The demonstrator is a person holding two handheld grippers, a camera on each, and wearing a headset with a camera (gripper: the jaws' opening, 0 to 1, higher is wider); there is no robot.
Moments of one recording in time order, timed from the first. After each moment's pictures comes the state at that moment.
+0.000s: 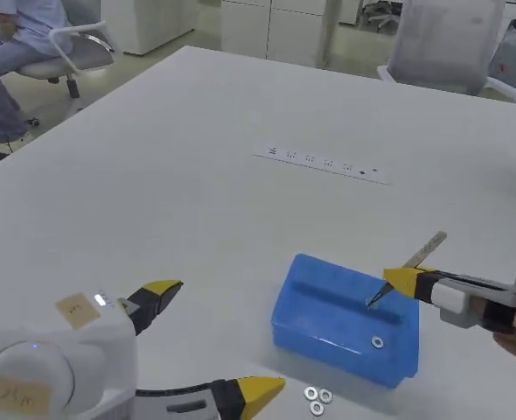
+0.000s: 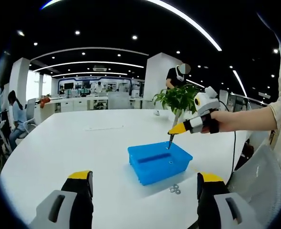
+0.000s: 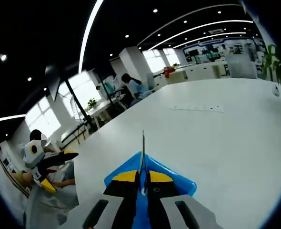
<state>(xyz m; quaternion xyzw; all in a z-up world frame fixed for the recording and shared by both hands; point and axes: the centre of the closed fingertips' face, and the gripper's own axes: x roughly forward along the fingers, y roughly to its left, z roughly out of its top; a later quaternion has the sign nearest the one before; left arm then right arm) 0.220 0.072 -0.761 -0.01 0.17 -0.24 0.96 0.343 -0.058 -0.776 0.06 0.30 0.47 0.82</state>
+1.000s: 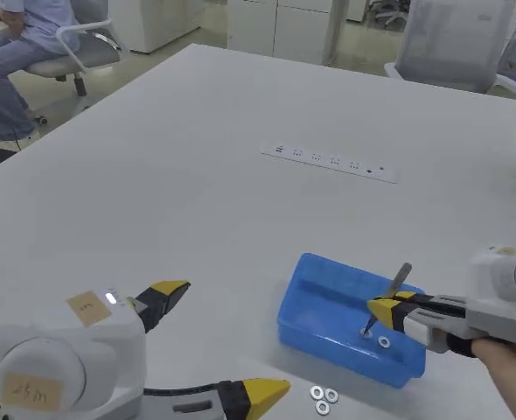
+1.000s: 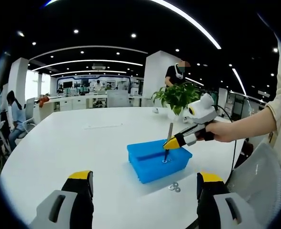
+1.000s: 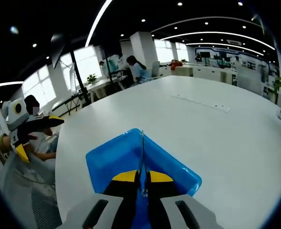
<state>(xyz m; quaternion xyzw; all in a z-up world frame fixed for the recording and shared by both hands) 0.220 0.071 -0.765 -0.01 0.18 -0.24 0.95 0.336 -0.049 -0.820 -0.05 0.30 0.48 0.82</state>
